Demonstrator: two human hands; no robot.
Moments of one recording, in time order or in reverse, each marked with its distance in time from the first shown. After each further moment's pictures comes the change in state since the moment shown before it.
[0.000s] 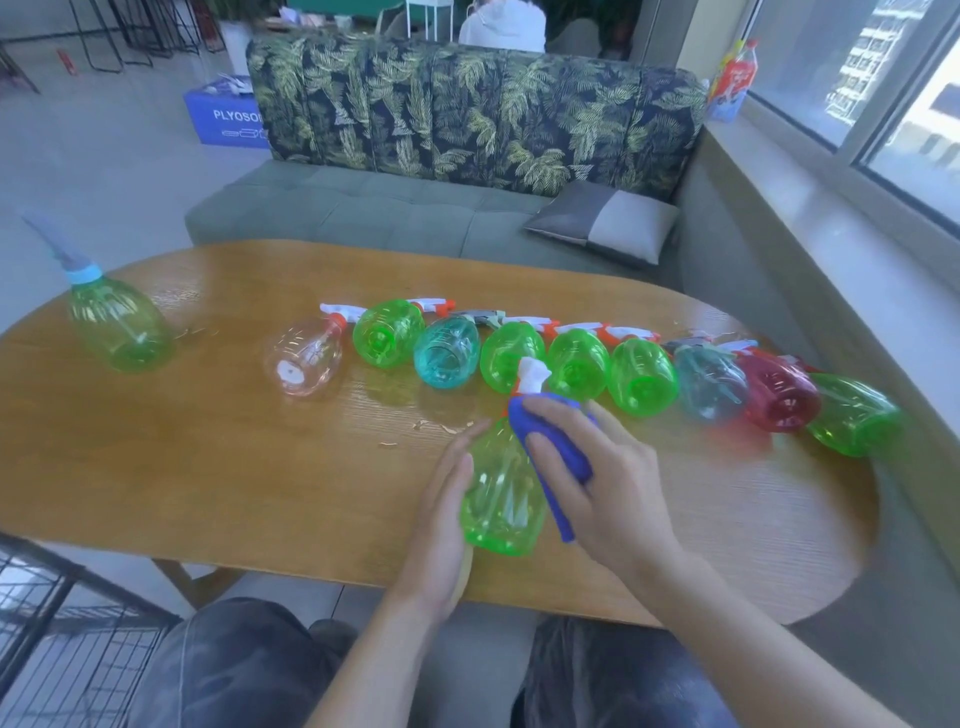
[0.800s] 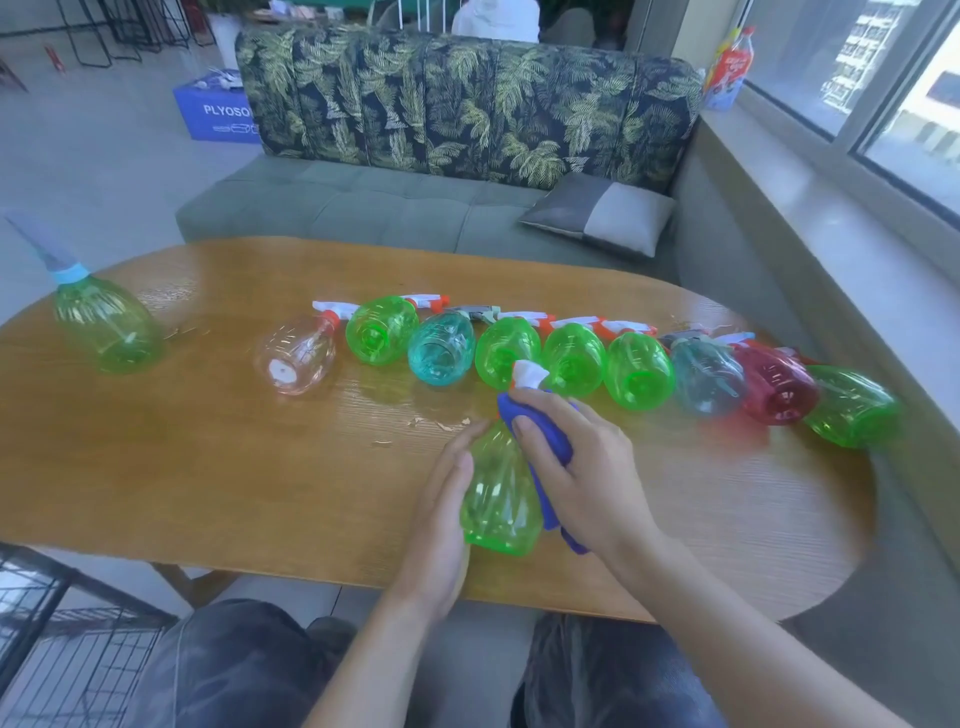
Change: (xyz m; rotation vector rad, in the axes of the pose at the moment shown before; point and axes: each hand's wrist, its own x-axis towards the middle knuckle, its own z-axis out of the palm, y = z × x) left_hand -0.001 0.002 0.003 -0.016 -0.008 -0.023; right_hand 0.006 0.004 0.015 0.035 -0.069 0.160
